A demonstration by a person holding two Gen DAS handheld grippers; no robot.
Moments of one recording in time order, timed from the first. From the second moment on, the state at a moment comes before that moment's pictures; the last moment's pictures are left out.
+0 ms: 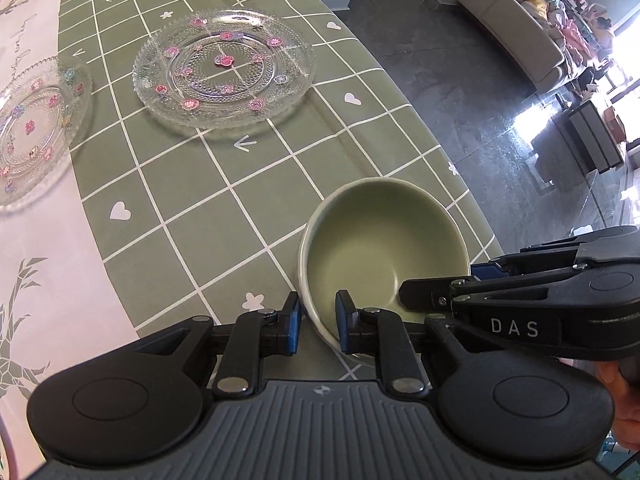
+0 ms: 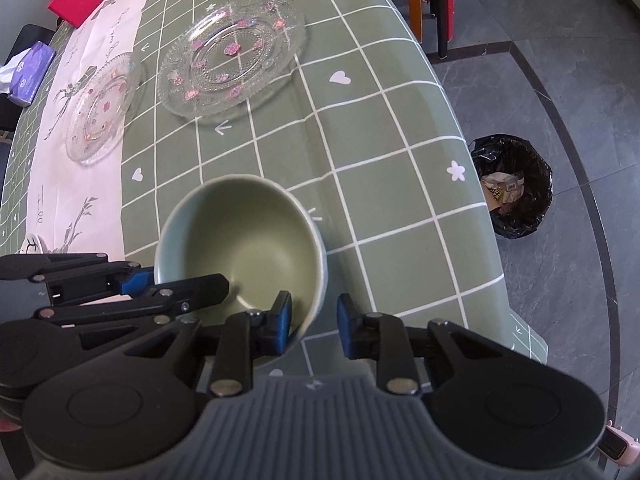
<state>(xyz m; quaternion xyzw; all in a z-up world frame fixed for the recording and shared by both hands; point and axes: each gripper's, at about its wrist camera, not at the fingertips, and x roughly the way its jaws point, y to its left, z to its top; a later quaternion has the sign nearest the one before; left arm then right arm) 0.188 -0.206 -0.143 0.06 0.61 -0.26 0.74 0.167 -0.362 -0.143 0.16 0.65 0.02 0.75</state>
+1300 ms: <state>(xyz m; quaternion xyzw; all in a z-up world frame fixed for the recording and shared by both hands) 0.118 -0.188 -0.149 -0.06 0.45 -0.14 0.88 0.095 -0.349 -0.152 0.29 0.46 -0.08 0.83</state>
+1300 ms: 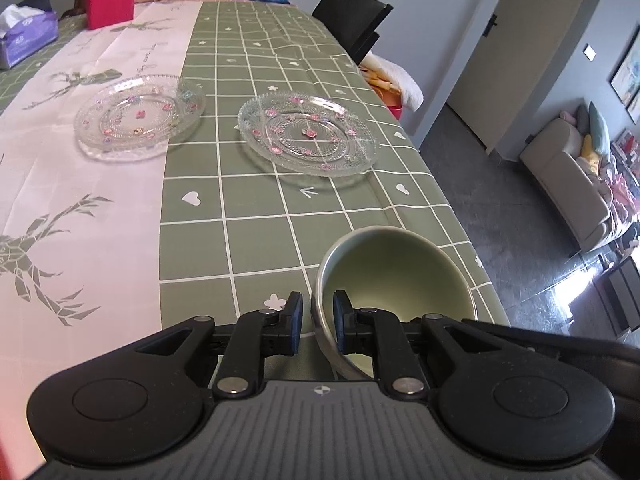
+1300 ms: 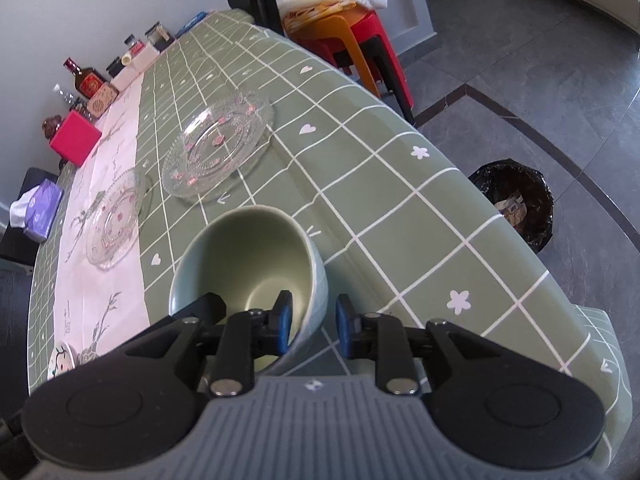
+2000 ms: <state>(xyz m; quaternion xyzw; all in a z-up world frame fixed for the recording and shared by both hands) 0.115 -0.170 -0.128 -0.05 0.48 -0.12 0.87 0.096 -0.330 -0.136 0.28 0.48 -0.06 0.83</state>
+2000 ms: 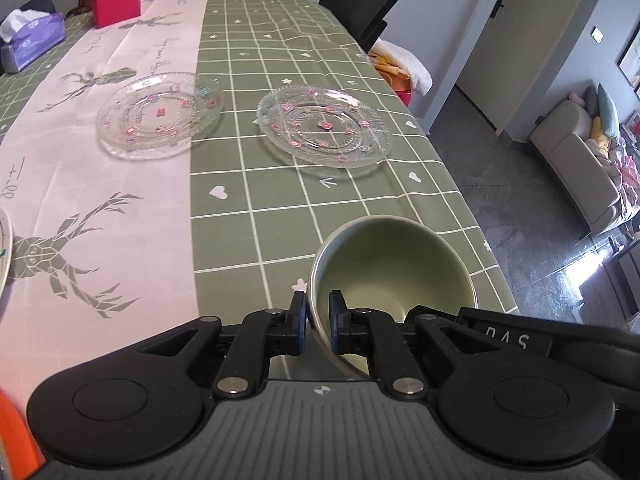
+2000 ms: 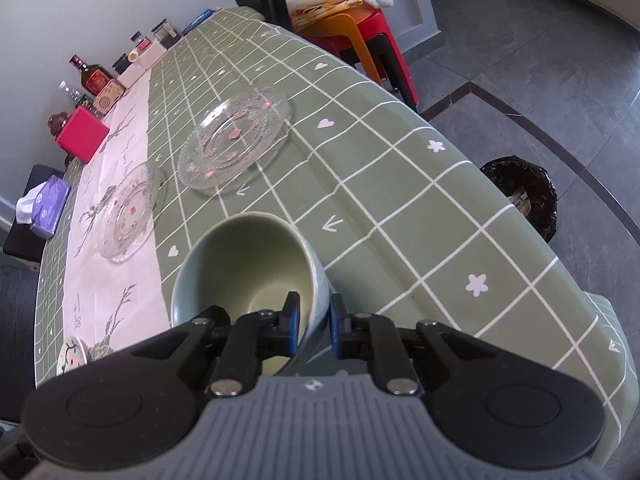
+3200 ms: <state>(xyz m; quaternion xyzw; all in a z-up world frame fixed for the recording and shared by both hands) 0.081 0.026 0.007 0.05 0.58 -0.07 0.81 0.093 -0.124 -0.023 0.16 0.58 0.19 0.78</state>
